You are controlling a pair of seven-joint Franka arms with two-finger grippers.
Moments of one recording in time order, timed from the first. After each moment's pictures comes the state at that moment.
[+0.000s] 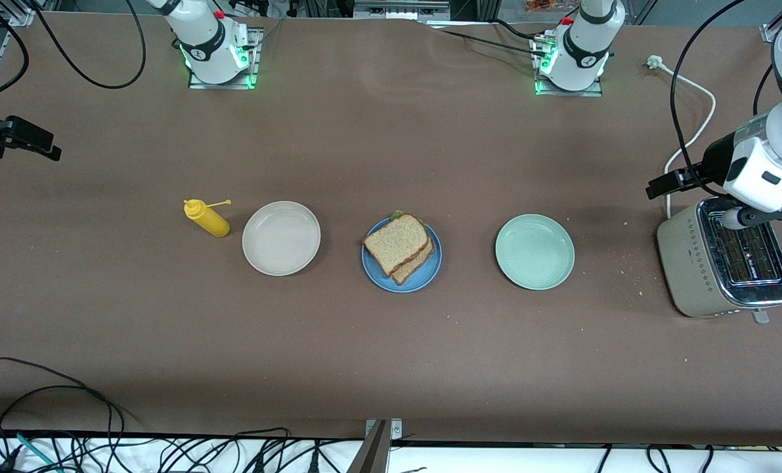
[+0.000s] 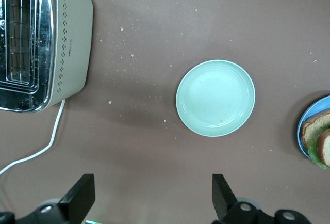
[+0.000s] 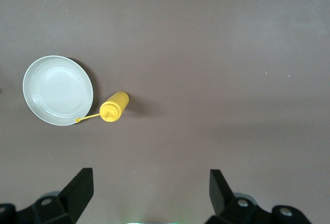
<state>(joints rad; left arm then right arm) 0.01 0.11 -0.04 -1.62 -0.05 1.57 -0.31 -0.01 0.03 -0.08 -1.57 0.00 1.53 -0.06</state>
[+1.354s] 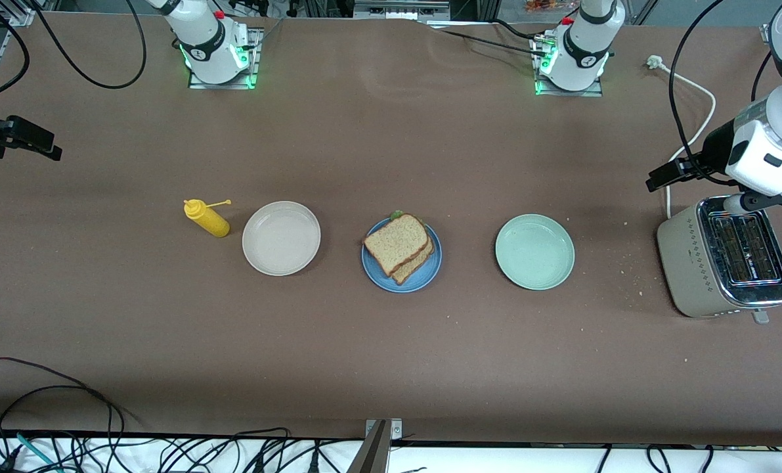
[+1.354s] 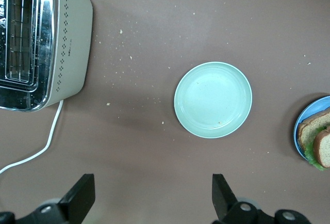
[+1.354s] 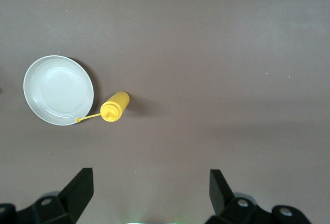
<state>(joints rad) 0.00 0.04 -0.02 -1.70 -0.06 1.63 -0.31 -0.01 0.03 -0.08 -1.57 0.00 1.53 -0.06</state>
